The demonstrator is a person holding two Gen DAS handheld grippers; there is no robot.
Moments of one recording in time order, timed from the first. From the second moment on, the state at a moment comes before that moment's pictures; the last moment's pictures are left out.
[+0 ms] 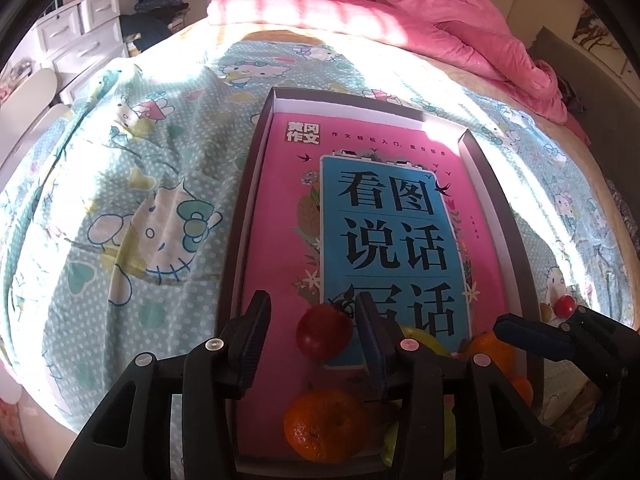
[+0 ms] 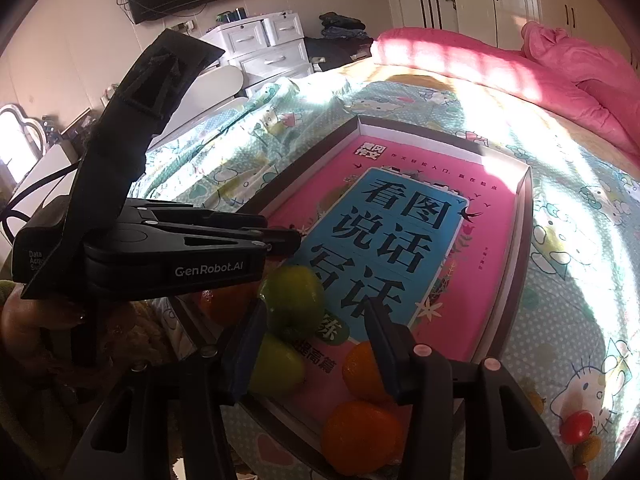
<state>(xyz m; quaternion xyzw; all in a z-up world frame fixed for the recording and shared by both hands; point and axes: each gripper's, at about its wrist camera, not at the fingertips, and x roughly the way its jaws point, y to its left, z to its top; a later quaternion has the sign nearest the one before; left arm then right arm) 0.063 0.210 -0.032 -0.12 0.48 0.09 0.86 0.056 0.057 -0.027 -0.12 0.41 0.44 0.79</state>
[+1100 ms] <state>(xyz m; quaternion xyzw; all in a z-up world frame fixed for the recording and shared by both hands) 0.051 0.138 0.024 -0.08 0.42 0.04 0.90 0.074 -0.033 0.028 -0.05 0.35 0.36 0.86</state>
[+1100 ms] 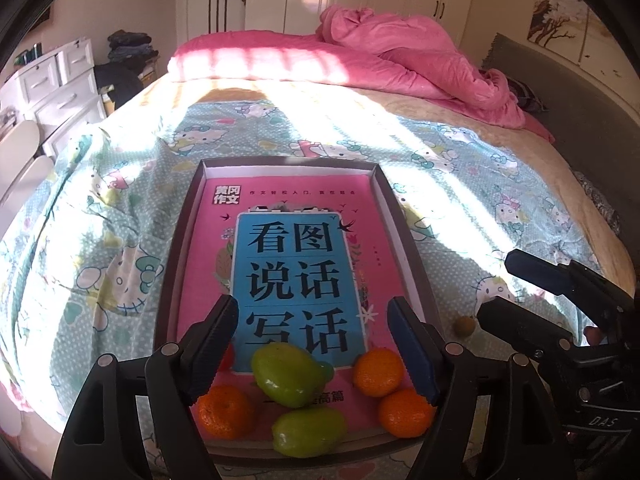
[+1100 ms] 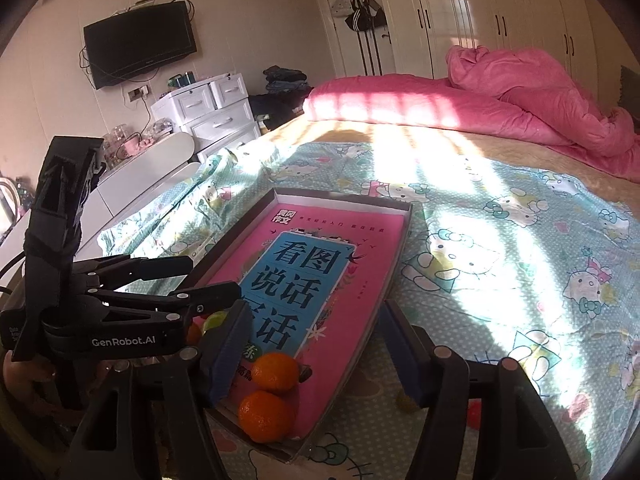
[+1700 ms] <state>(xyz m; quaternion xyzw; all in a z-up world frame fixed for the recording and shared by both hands) 0.055 0.087 0.037 -0.07 0.42 -0.02 0.90 0.082 -0.101 0.044 -0.03 0.33 0.31 0.89</state>
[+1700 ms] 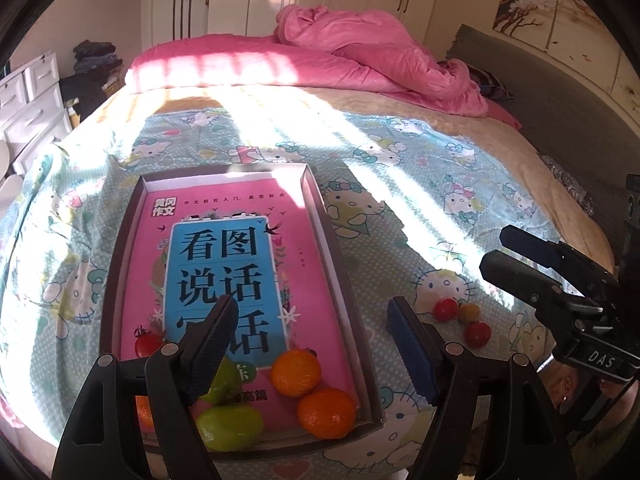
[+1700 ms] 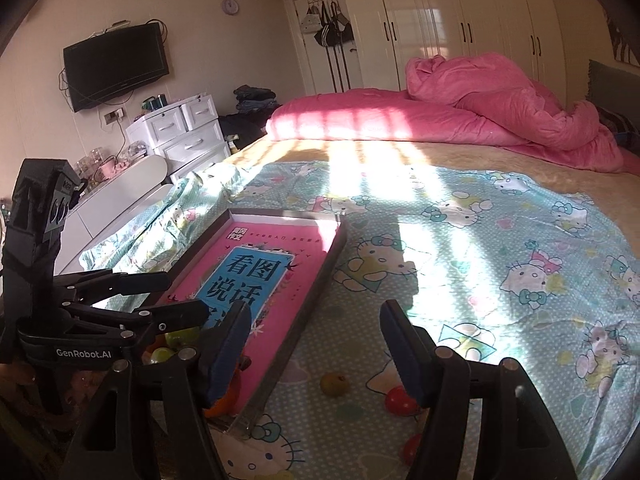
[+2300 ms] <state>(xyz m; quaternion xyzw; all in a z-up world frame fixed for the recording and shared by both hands) 0.052 0.034 0.032 -0.03 0.43 -0.07 0.90 0.091 -0.176 0.042 0.00 0.33 0.25 0.91</state>
